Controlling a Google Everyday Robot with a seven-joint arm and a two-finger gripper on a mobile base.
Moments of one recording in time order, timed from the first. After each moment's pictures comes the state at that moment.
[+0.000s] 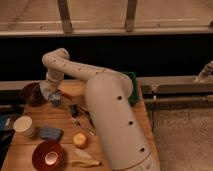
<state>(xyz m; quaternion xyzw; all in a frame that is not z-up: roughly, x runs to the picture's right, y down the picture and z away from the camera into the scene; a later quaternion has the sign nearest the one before) -0.319 0.004 0.888 -0.34 -0.09 0.26 0.90</state>
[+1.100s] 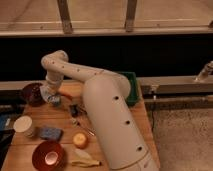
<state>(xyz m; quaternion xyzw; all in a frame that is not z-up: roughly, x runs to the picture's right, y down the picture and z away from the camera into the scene) -0.318 0.017 0.886 -0.35 -0.07 0.25 0.90</state>
